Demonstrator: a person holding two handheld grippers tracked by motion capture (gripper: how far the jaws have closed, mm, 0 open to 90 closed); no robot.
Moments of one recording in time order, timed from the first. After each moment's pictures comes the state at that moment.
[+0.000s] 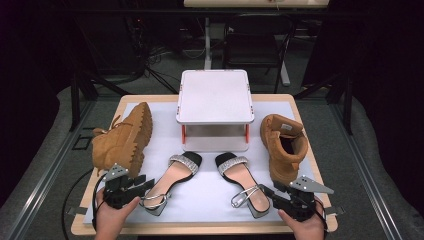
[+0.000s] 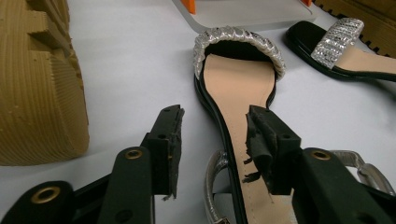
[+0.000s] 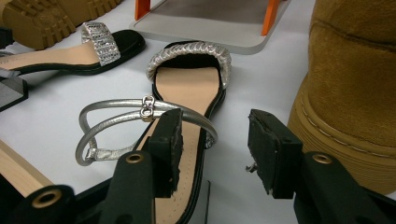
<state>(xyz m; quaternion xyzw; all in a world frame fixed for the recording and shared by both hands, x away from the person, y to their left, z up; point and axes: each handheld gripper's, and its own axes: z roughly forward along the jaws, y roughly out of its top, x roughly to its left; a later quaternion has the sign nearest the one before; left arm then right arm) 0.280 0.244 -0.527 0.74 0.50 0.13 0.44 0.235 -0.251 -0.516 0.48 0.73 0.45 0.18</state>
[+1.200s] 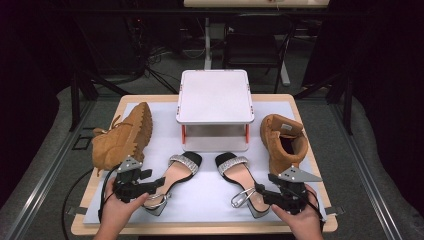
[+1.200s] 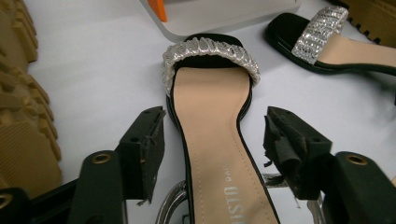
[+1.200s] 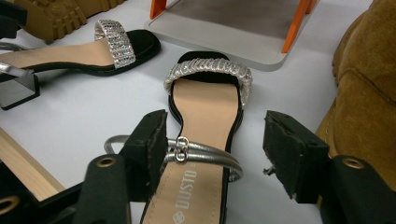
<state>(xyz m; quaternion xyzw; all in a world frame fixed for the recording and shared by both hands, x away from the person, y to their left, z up) 0.293 0.208 -0.500 0.79 0.46 0.12 0.39 0.249 -0.225 -0.489 0.46 0.76 0.42 0.18</state>
